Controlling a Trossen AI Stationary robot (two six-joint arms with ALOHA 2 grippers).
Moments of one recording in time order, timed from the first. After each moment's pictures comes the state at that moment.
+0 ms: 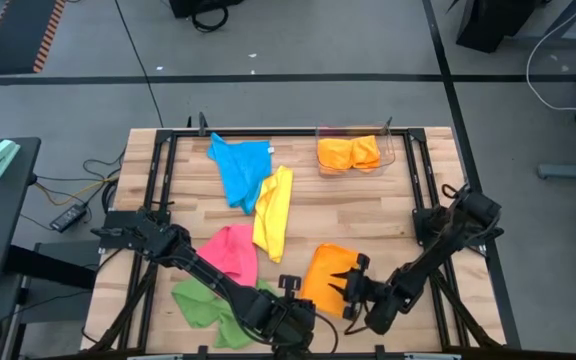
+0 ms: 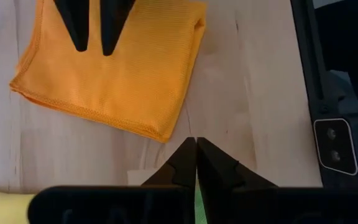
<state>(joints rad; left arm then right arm) -0.60 2.32 2.21 -1.06 -0.35 -0.38 0.84 1.85 0.79 0.06 0.96 0.85</state>
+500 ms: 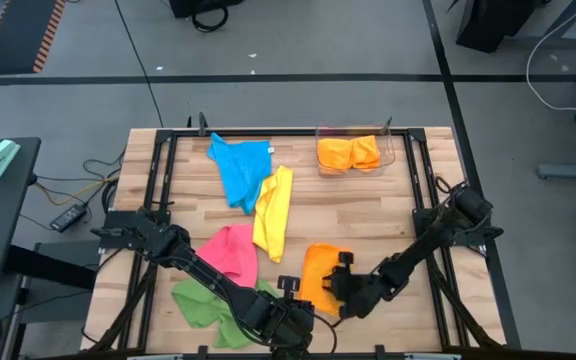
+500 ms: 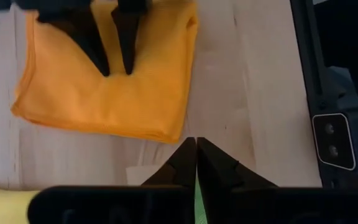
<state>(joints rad) -0.60 2.32 2.21 -1.07 -0.35 -0.39 0.69 1.89 0.78 0.11 0.58 0.50</state>
